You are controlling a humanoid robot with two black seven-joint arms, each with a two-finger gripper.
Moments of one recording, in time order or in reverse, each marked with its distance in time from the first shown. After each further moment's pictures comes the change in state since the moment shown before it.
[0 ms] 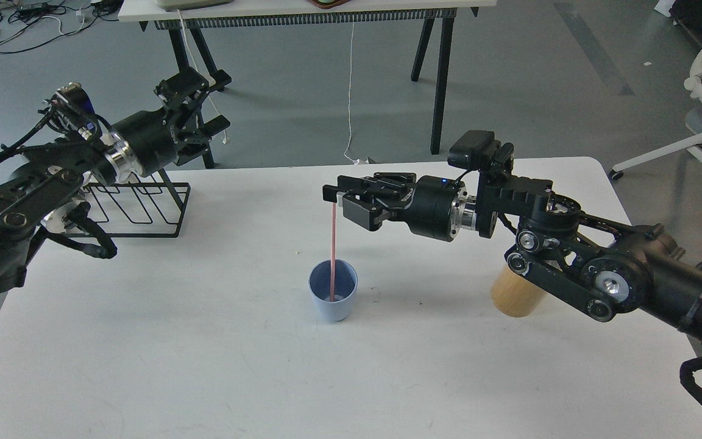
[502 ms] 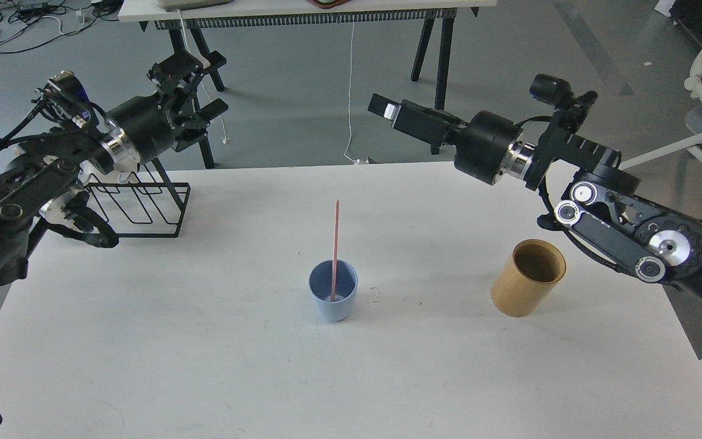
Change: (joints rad) left arm -0.013 -0.004 -0.069 -0.002 0.000 0.000 0.000; right arm -0.006 -0.124 0.184 -0.001 0.428 -0.002 -0.001
